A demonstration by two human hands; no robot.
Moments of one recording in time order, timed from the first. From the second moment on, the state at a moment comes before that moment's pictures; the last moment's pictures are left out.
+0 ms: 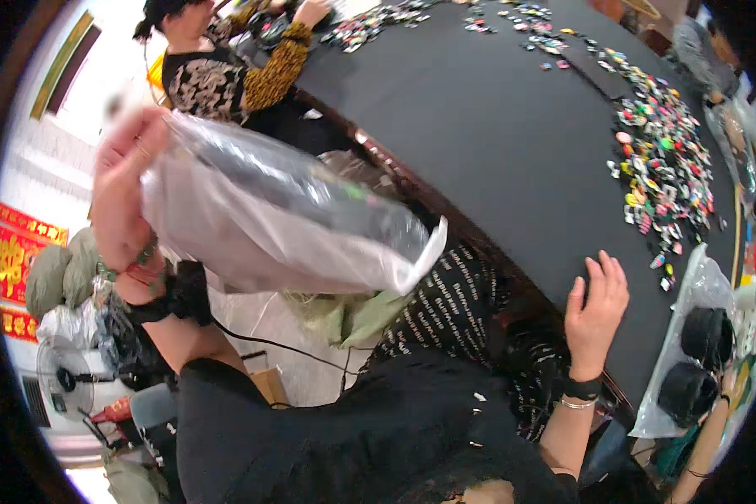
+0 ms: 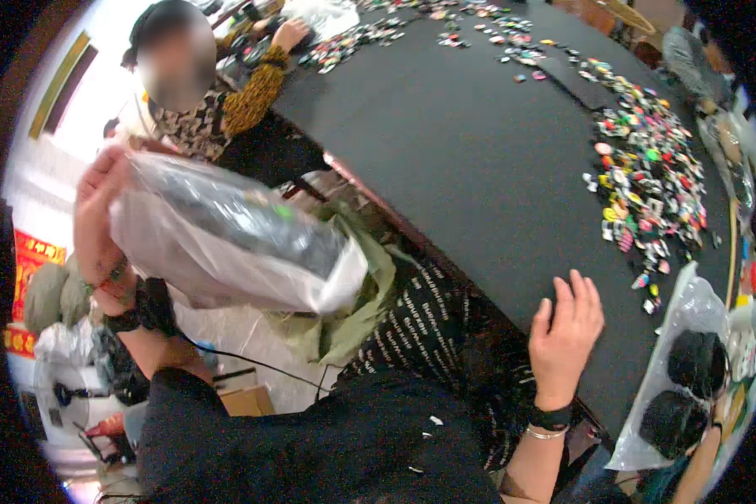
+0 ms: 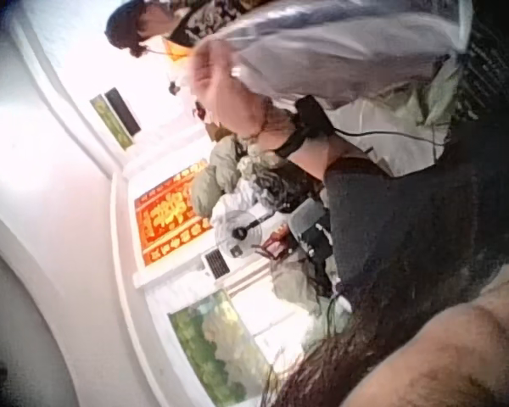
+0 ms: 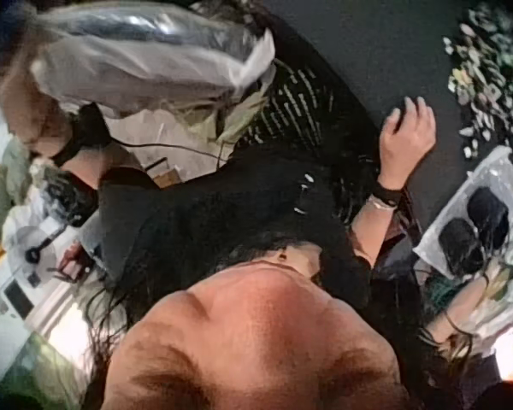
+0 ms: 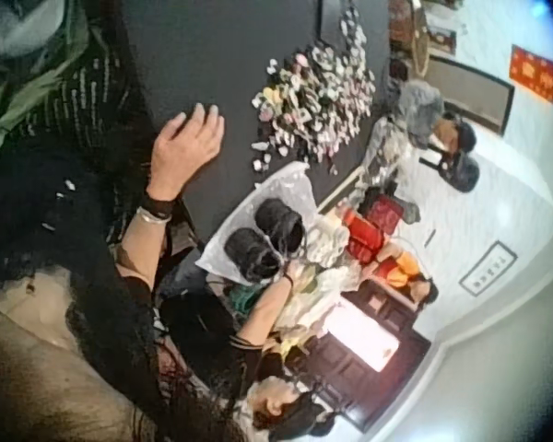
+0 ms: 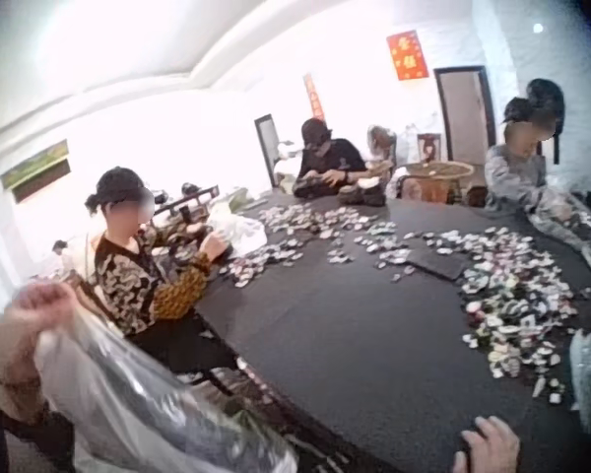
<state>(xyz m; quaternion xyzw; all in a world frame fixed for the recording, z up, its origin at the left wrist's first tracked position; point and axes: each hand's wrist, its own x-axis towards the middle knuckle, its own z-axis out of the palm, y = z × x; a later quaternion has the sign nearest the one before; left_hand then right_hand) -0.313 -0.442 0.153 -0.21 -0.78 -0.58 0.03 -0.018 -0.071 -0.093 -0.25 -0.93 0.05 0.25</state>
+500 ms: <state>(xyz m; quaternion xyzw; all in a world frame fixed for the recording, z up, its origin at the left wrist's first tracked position) -0.204 -0.211 0.006 -0.55 -0.70 -0.45 0.06 -0.017 -0.072 -0.087 -0.24 -0.92 0.09 0.30</state>
